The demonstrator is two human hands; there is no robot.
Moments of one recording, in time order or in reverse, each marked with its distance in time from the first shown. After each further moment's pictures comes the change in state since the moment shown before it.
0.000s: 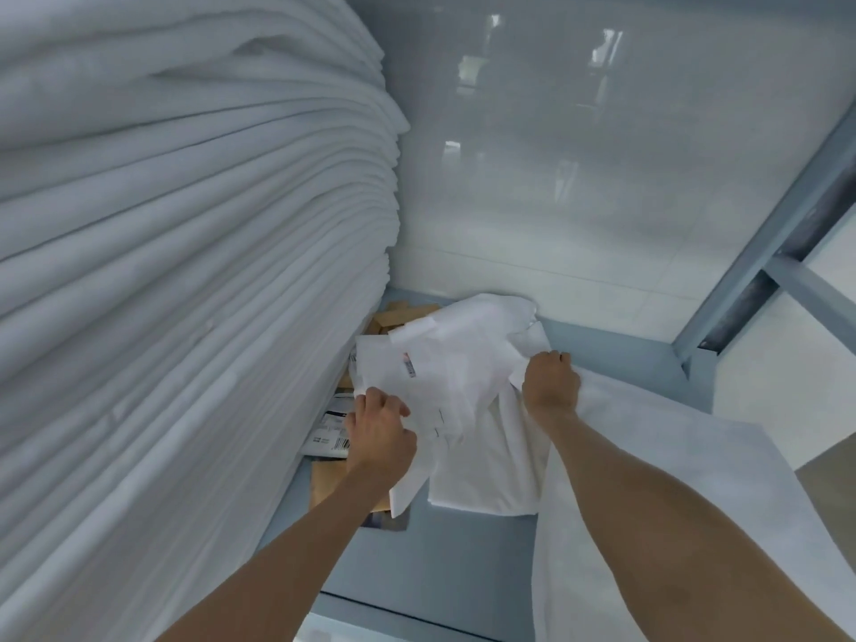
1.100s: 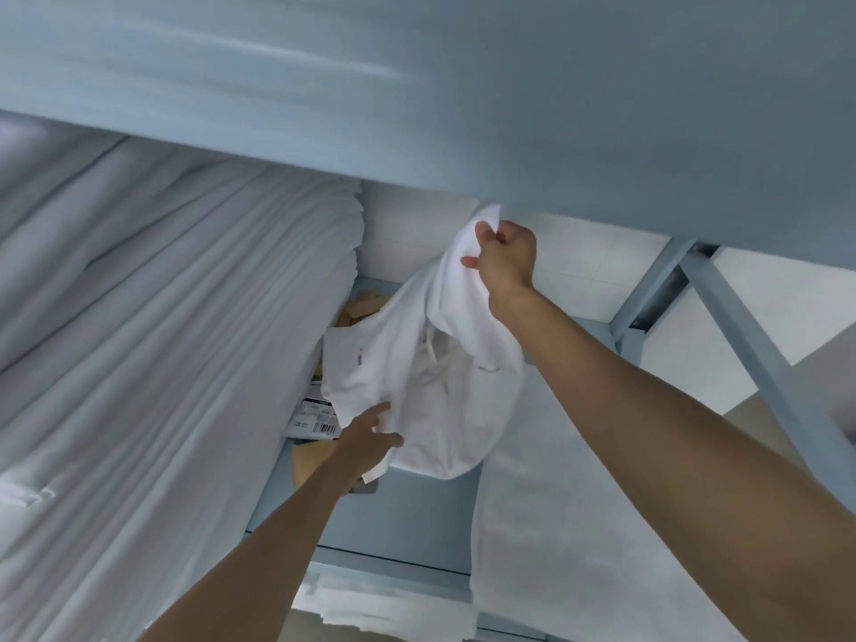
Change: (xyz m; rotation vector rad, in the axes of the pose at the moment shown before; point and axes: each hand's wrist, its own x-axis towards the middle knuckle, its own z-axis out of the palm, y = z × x) left_hand -0.039 0.038 -0.059 -0.575 -0.545 -0.344; right_hand -0.017 -0.028 -0.241 1.584 0.062 0.234
